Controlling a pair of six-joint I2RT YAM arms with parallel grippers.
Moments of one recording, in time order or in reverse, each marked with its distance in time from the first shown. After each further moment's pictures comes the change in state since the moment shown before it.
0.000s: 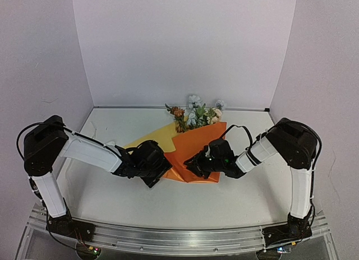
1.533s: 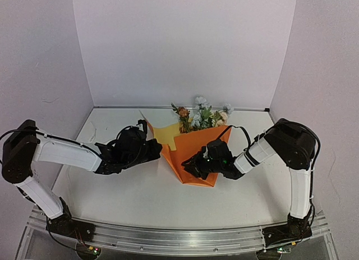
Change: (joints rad) left arm 0.032 -0.231 -0.117 0.276 -0.139 0.687; right arm 0.015 0.012 0.009 0.011 -0.002 0.002
